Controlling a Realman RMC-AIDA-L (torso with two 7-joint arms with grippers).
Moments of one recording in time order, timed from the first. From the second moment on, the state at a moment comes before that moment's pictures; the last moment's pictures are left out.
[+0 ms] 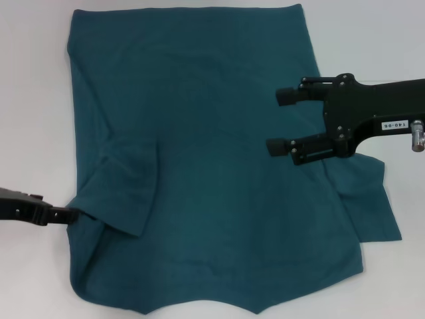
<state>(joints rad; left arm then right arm) -0.28 -2.16 1.01 1.45 2.55 1.38 -2.37 0.61 2.09 -0.84 -1.18 -1.96 -1.71 1.67</state>
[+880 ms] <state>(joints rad) -0.35 -2.17 1.01 1.38 2.60 1.44 -2.42 0.61 2.09 -0.83 -1.20 -1.94 -1.67 1.68</state>
